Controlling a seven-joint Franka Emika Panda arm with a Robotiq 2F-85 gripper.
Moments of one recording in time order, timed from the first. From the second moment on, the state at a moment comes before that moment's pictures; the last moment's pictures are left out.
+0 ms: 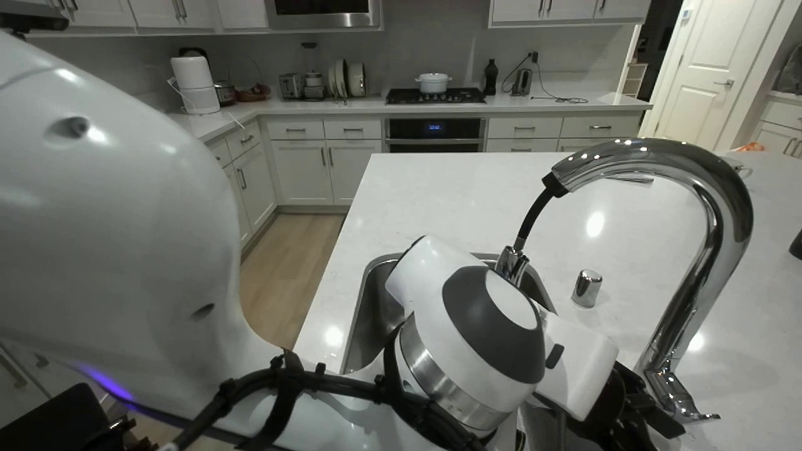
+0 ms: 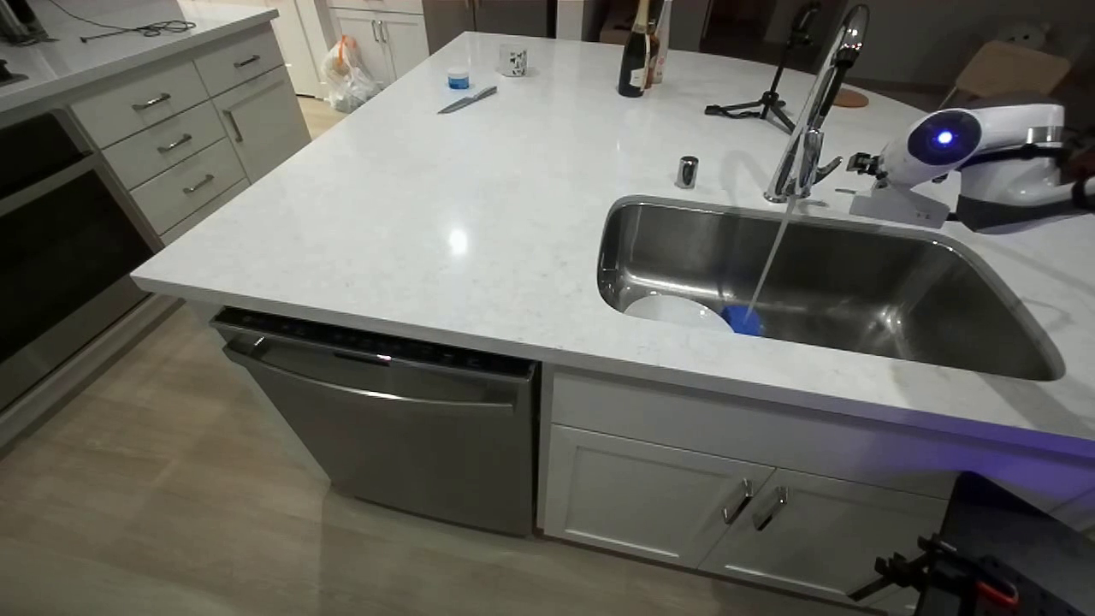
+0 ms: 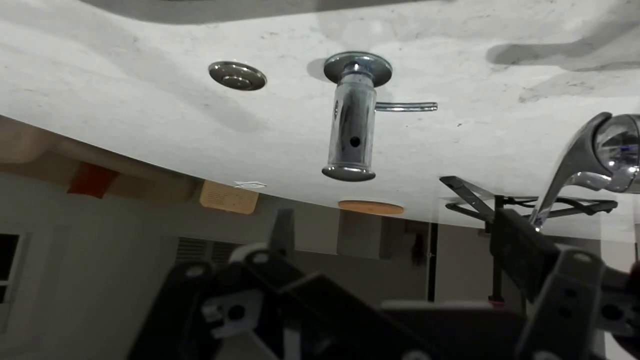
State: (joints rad) arm -0.93 0.59 0.10 -1.60 -1.72 2.65 1.82
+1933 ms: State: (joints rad) arm -0.90 0.73 0.12 -1.42 -1.80 2.72 1.93
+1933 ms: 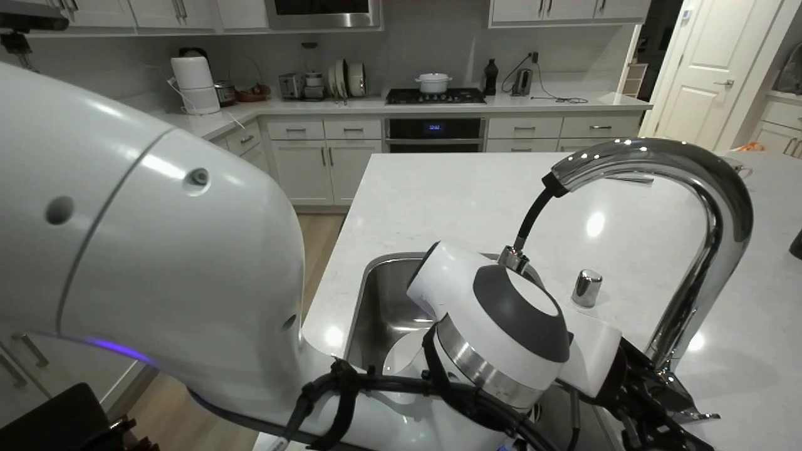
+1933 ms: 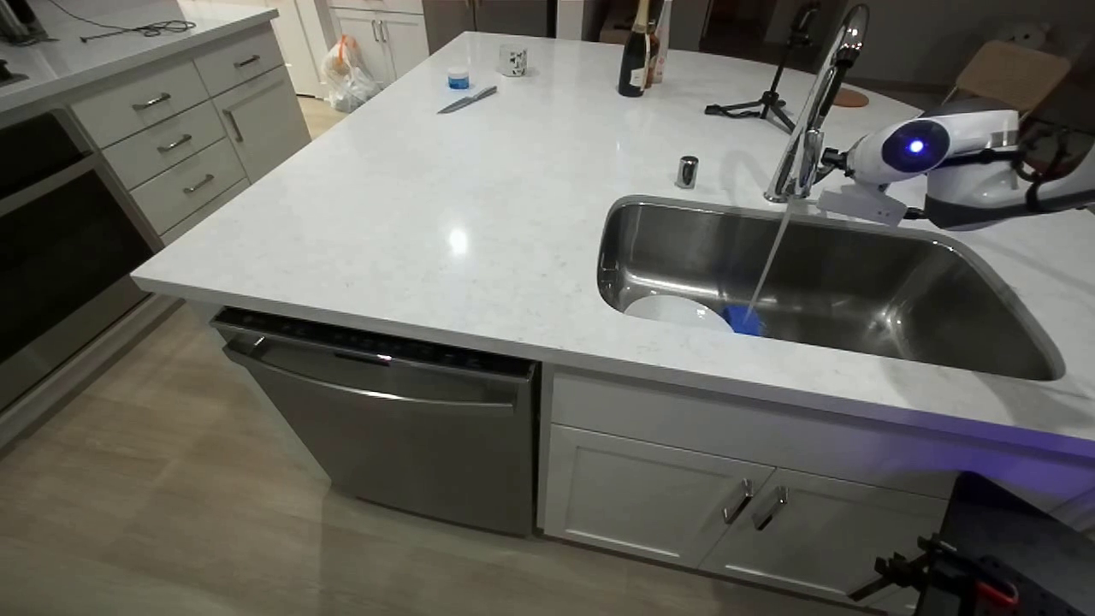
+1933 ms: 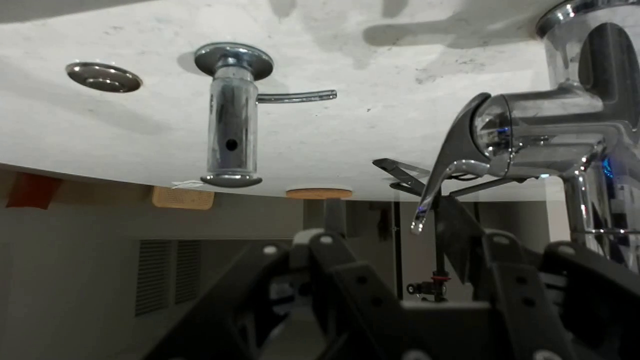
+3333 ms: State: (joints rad) arm -0.90 0.97 0.15 -1.12 -2.26 2.68 2.47
